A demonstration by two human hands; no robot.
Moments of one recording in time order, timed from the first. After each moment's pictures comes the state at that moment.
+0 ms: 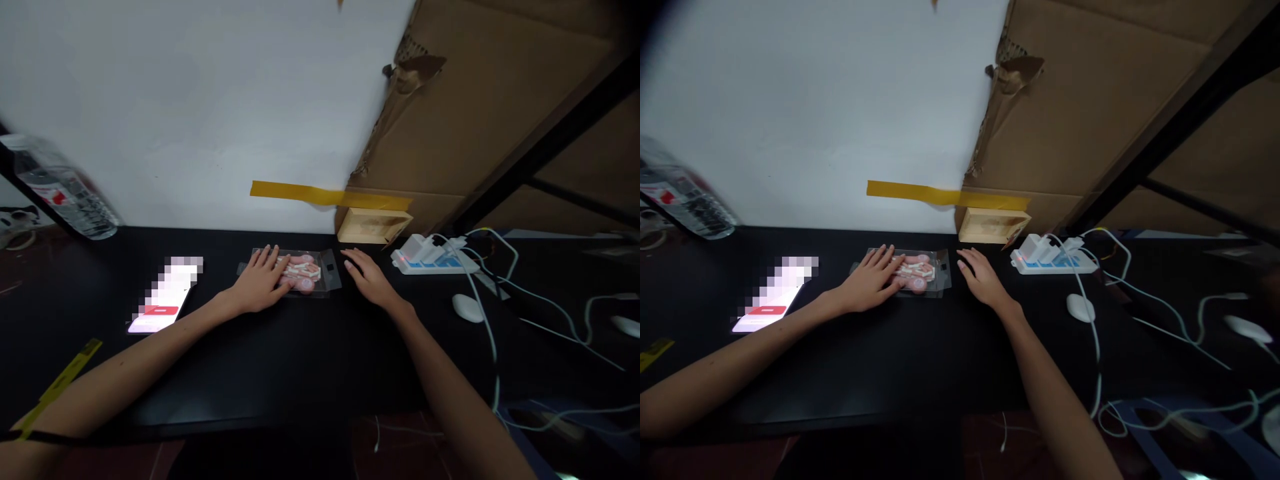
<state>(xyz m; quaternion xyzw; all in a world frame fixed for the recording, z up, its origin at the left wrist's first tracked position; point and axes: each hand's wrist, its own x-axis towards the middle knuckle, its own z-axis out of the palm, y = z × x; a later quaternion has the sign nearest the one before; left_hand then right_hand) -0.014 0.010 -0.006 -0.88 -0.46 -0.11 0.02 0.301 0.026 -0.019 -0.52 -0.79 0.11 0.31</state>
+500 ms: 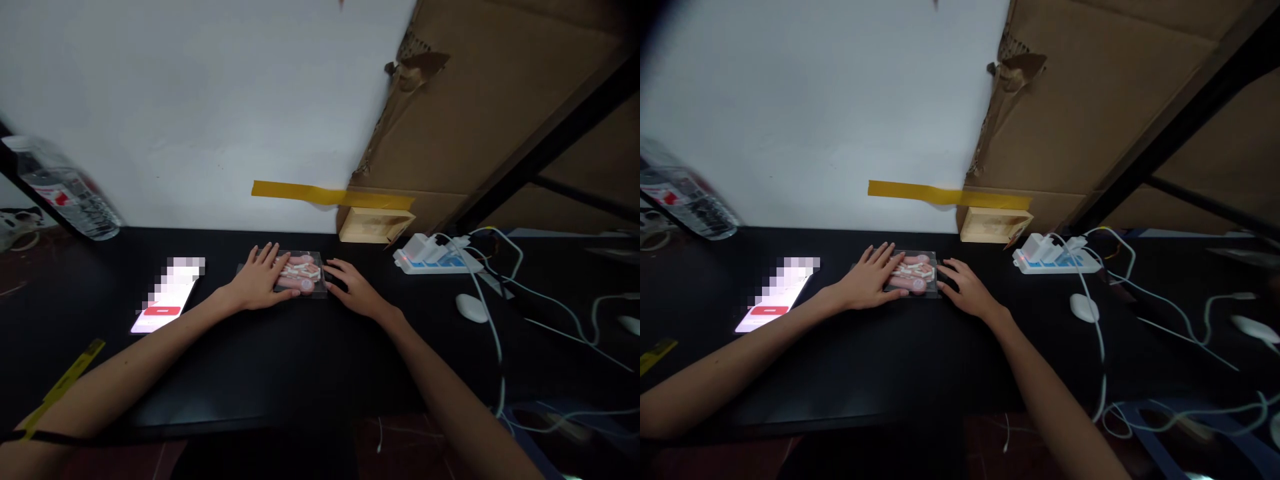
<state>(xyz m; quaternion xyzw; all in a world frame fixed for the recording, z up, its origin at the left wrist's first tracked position) -0.021 0.012 0.001 -0.89 -0.44 -0.11 0.02 0.274 0.009 -0.026 -0.44 -0.86 0.10 0.23</state>
